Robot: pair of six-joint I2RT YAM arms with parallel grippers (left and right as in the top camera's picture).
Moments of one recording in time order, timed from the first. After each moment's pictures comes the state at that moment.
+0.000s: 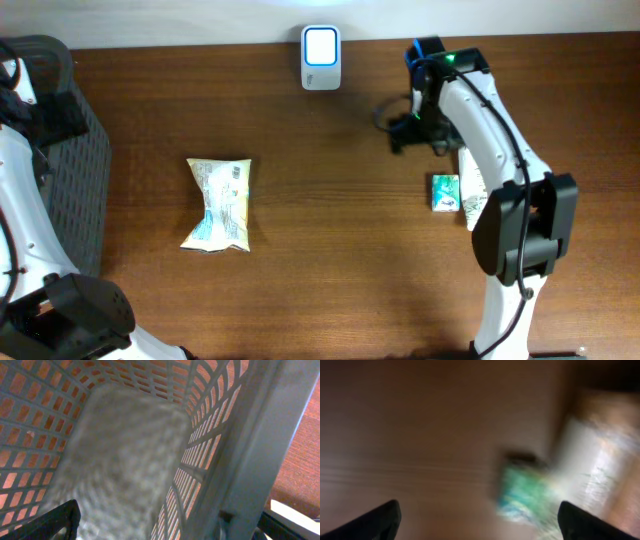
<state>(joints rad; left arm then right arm) 0.45 1.82 1.95 -1.14 -0.10 0.06 0.21 2.14 1.96 -1.32 0.01 0.15</state>
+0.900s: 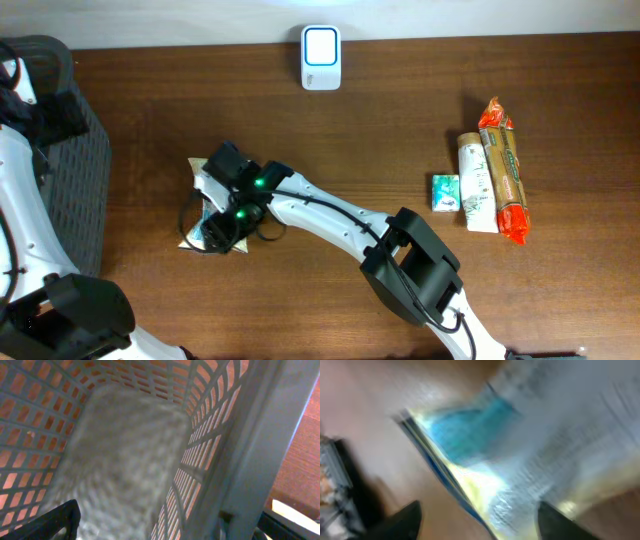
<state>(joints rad) 0.45 1.82 1.95 -1.14 -0.10 0.06 0.90 2.28 1.86 -0.78 -0.47 0.20</state>
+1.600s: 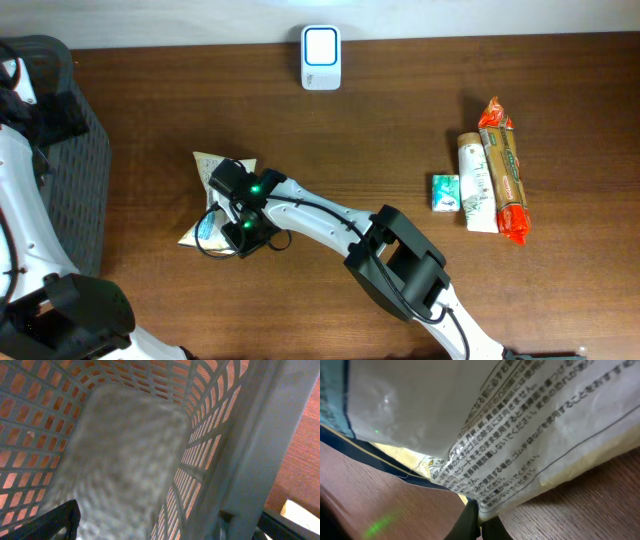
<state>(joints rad) 0.45 1.82 1.95 -1.14 -0.10 0.06 0.91 2.36 1.85 -0.84 -0.38 0.27</state>
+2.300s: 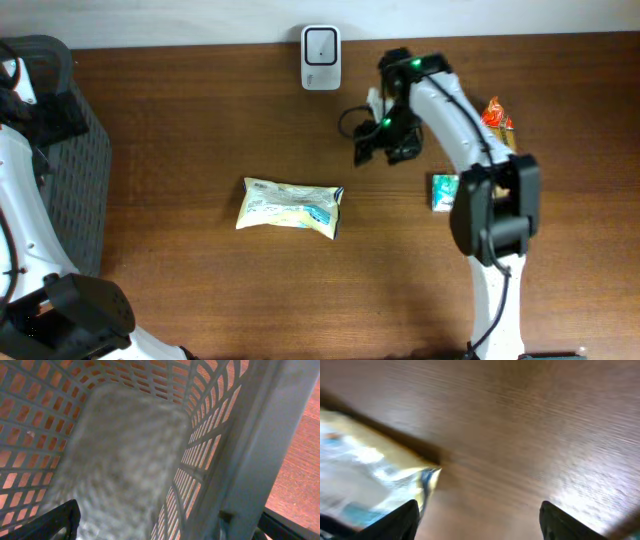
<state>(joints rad) 0.45 1.82 1.95 -1.14 -0.10 0.06 0.24 2.29 2.05 -1.37 -0.35 0.06</state>
